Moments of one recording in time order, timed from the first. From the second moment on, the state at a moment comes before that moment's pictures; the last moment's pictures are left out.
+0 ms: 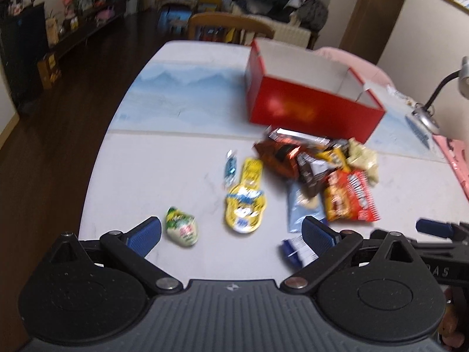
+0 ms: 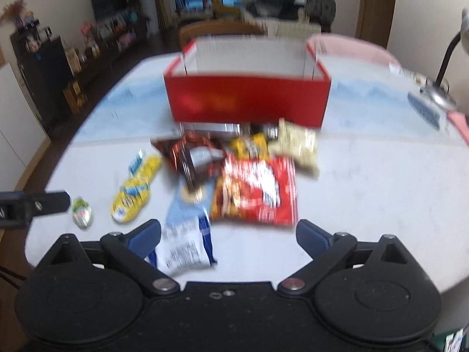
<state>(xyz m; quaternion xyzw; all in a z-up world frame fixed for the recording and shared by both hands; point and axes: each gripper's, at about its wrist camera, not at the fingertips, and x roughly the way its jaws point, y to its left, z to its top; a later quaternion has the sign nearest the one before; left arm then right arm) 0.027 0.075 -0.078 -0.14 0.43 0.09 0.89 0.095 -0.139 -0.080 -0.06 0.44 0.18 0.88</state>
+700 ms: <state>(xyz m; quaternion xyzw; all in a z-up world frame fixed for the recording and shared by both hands) 0.057 0.117 -0.144 -0.13 0.48 0.16 0.85 0.106 -0.081 -0.152 -0.16 0.47 0.27 0.82</state>
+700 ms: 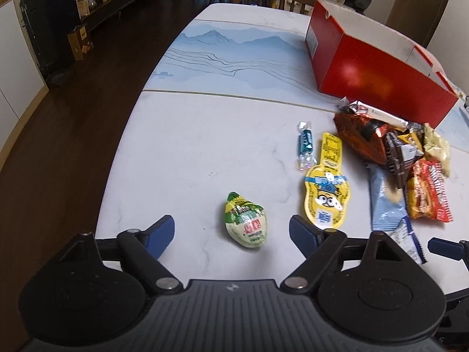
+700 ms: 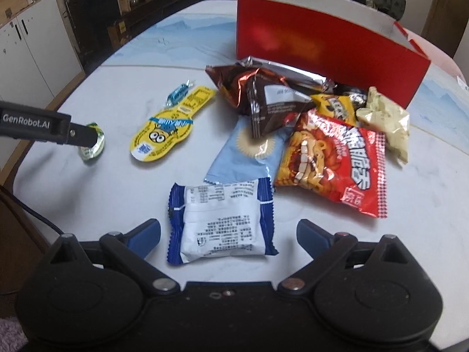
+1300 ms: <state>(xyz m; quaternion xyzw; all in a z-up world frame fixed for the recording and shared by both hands) 0.081 0.117 -0.159 -0.13 0.51 0.15 0.84 0.106 -0.068 -0.159 -0.18 0.47 0.28 0.82</state>
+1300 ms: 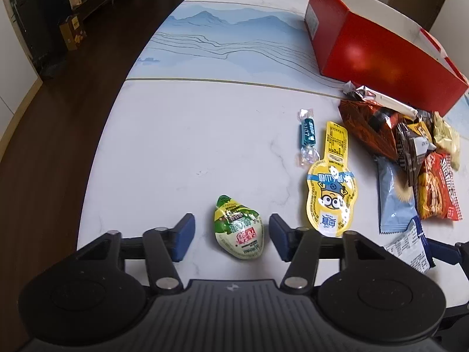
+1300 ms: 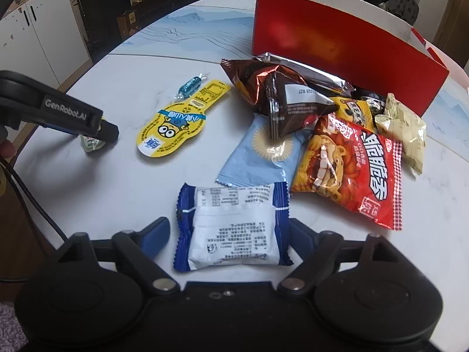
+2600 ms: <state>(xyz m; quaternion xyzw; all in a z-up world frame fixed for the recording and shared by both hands) 0.091 0.095 -0.057 -0.15 0.43 0.07 0.89 0.130 -0.108 -0.043 -0.13 0.40 0.25 0.87</state>
